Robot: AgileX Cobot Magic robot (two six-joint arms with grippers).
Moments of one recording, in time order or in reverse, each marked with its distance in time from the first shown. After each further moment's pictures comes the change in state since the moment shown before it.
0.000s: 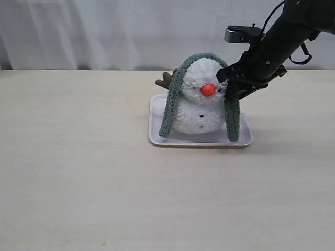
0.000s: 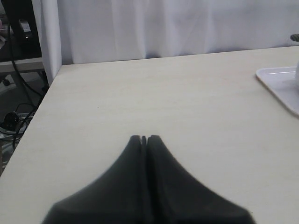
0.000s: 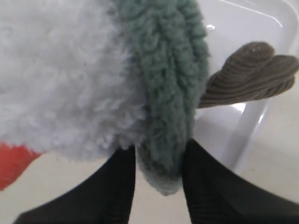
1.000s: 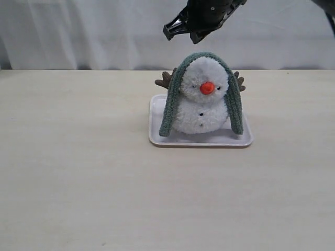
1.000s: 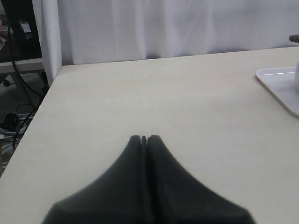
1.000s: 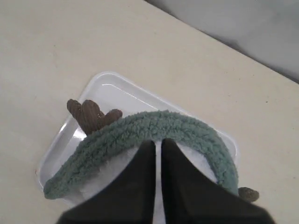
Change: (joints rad) left arm 0.000 0.000 0.000 0.000 0.000 0.002; right arm 0.322 0.095 -0.516 -0.482 0.119 0.292
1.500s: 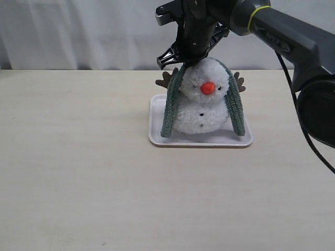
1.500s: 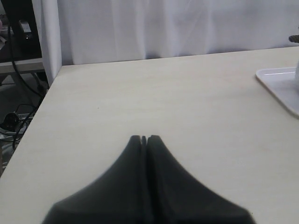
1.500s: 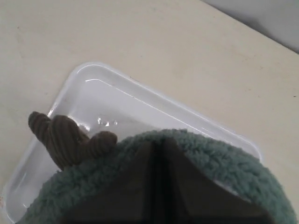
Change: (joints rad) left arm 0.000 0.000 0.000 0.000 0.000 0.000; right arm 0.000 0.202 -0.077 -0.040 -0.042 0.040
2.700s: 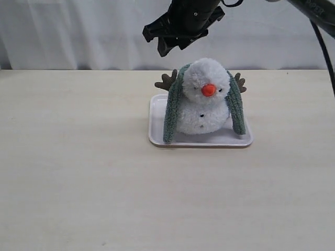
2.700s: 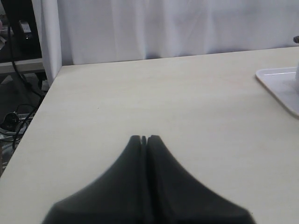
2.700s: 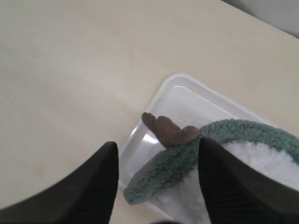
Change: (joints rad) left arm 0.000 0.000 0.000 0.000 0.000 0.000; right arm 0.002 -0.167 0.029 0.307 0.072 -0.107
